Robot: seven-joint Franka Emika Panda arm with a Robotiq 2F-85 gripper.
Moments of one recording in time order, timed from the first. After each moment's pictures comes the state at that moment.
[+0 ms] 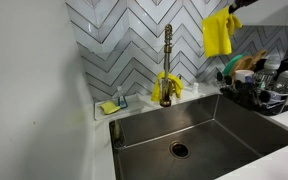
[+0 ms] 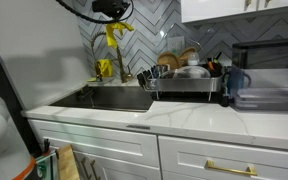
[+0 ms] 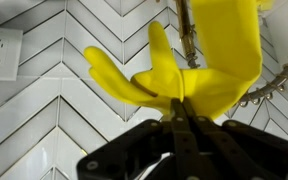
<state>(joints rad) 0.24 -0.30 0.12 -1.93 0.69 2.36 -0.81</state>
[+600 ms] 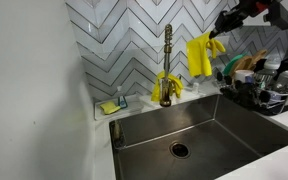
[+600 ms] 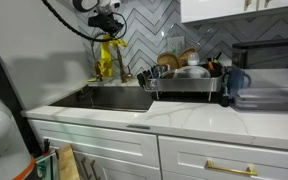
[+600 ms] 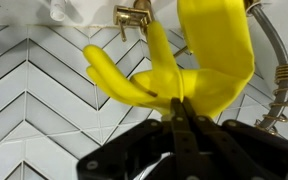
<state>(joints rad) 0.30 -0.27 0.16 -2.02 0.70 2.40 -0.70</state>
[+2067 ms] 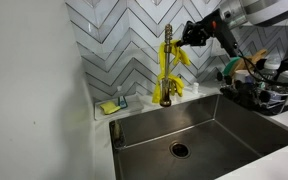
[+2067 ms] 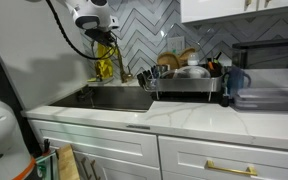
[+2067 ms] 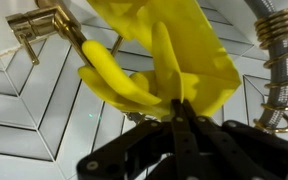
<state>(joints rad) 0.36 -0.07 0.26 -1.95 1.10 2.57 -0.60</state>
